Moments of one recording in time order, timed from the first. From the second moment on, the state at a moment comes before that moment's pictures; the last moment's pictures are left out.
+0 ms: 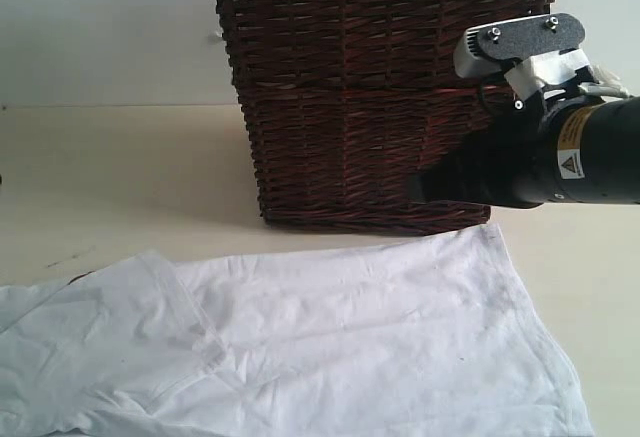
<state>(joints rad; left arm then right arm) -0.03 1.55 -0.79 0.03 0.75 0.43 0.38 1.35 -0.72 -0.44 0.17 0.56</state>
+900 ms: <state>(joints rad) -0.05 1.60 -0.73 -0.16 0.84 0.68 0.38 1.35 -0.72 -0.42 0.17 0.55</state>
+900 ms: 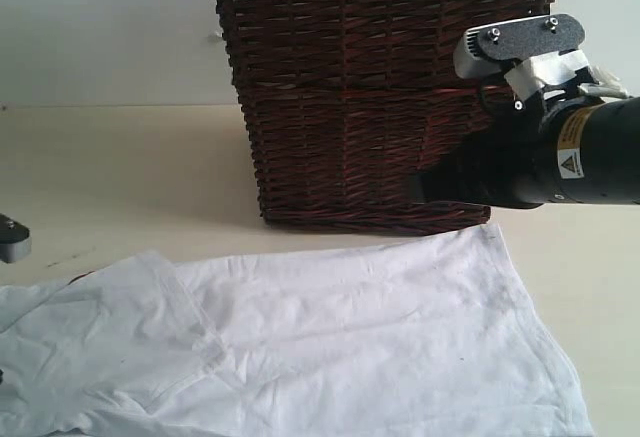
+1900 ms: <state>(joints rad) -0.80 1.69 -0.65 0.11 0.79 -0.06 0.38 1.35 -0.72 -0.42 0.17 0.55</state>
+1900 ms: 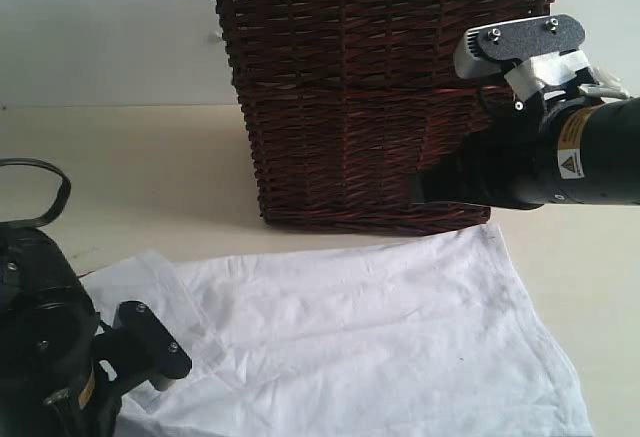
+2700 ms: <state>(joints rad) -0.80 1.57 -0.78 0.09 0.90 0.15 0.38 1.35 -0.72 -0.41 0.17 0.55</state>
